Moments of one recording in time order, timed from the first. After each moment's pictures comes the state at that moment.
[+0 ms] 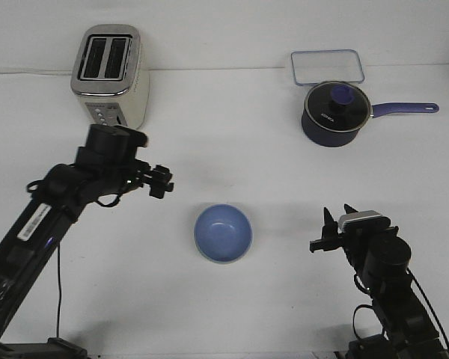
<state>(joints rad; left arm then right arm) -0.36 1.43 1.53 -0.76 0.18 -0.03 0.20 0.63 0.53 -0.25 0.00 0.07</state>
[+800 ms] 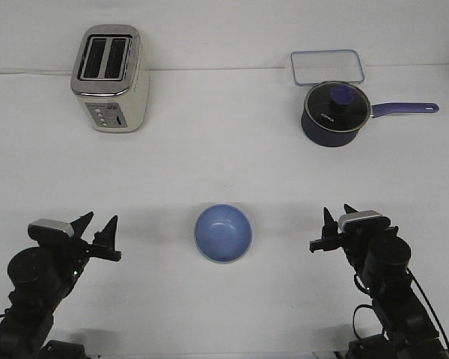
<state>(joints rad) -0.16 0.53 0.56 -0.20 0.12 -0.13 0.20 0.63 0.53 -0.25 0.00 0.08</state>
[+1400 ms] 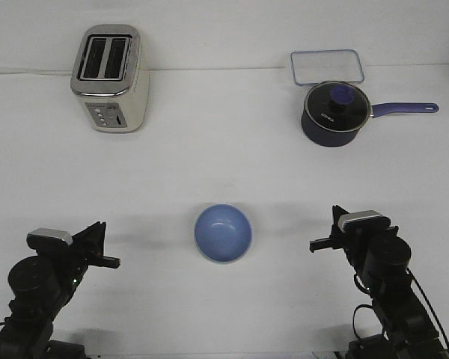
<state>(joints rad) -0.16 0.49 0.54 -0.25 0.11 -0.14 0.20 0.63 0.53 -0.24 0.00 0.08</state>
